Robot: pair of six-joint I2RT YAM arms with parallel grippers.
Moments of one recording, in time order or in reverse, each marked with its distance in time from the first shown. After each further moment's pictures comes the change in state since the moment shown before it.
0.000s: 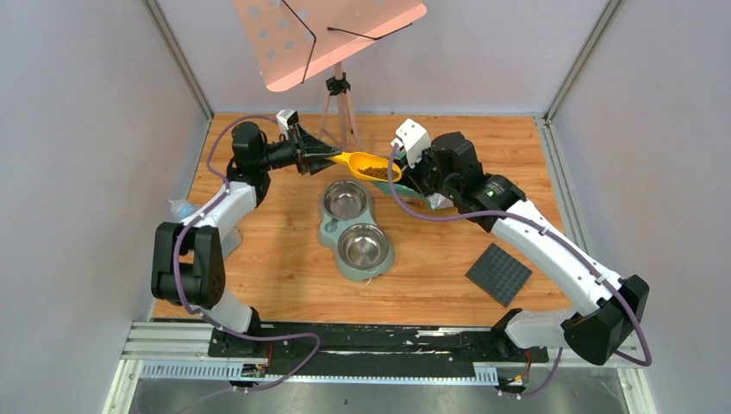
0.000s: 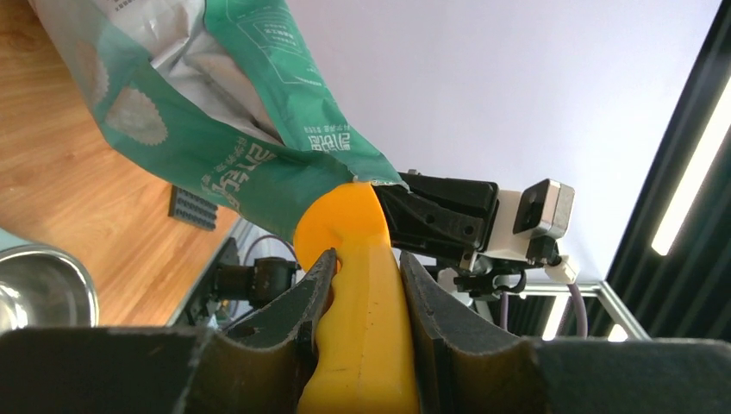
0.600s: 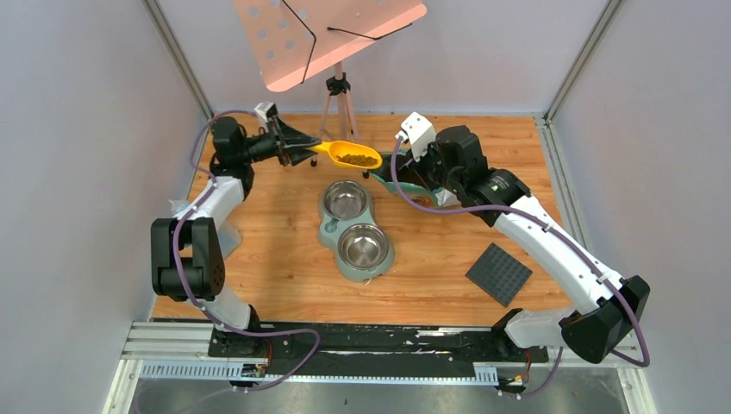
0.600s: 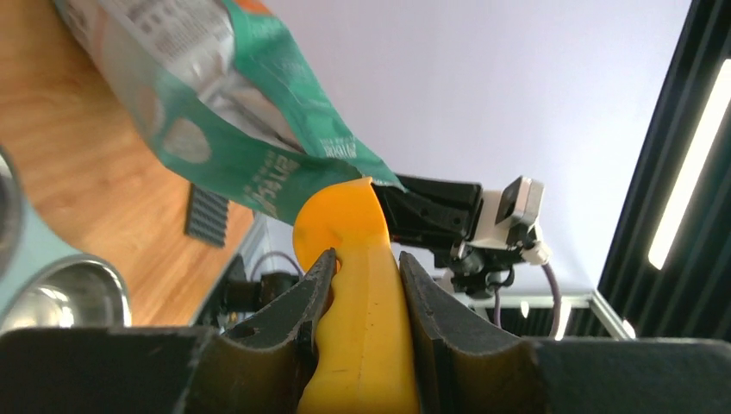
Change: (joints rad) left arm 0.090 0.074 0.055 0.074 0.085 -0.064; right arm -0.032 0.017 0.056 -0.058 0.026 -0.024
